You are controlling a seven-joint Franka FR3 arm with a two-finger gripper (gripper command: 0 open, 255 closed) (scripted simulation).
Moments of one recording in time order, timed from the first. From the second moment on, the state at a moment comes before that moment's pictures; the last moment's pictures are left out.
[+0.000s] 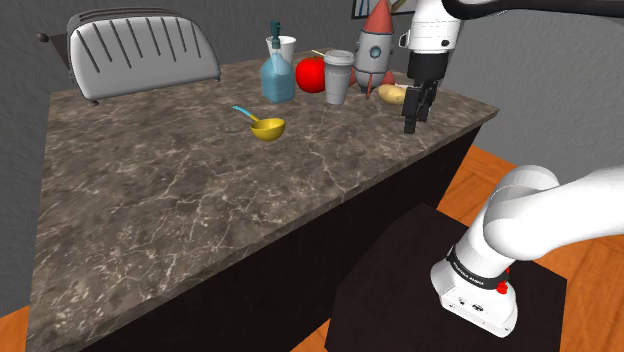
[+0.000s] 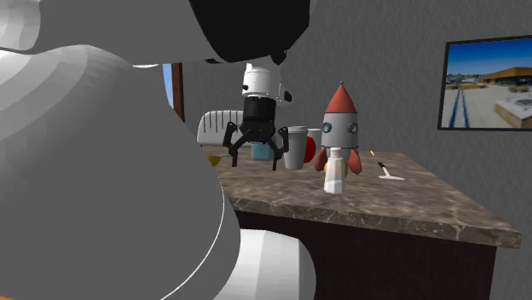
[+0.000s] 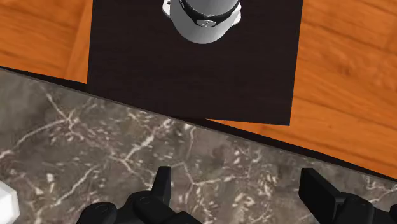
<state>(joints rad) 0.01 -0.78 -0.06 -2.37 0.03 1.42 -0.11</state>
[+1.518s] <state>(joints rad) -0.01 -0.50 0.17 -2.24 -0.89 2.00 -0.33</state>
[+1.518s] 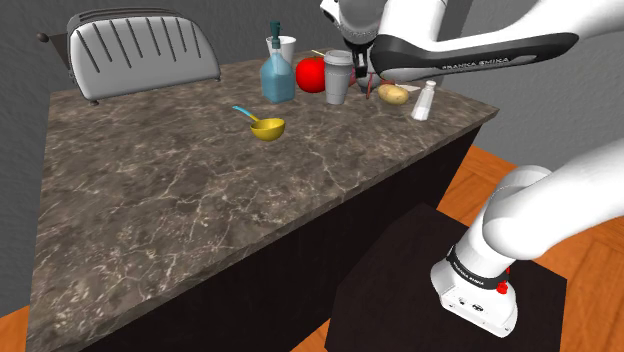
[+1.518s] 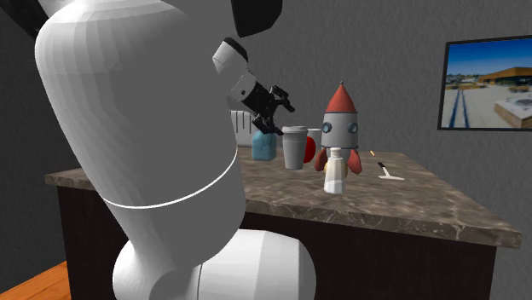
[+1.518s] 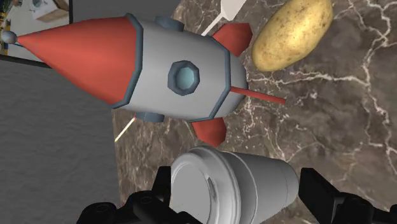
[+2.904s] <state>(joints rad) -0.03 -0.47 0.21 -2.31 -1.09 2.12 -0.23</state>
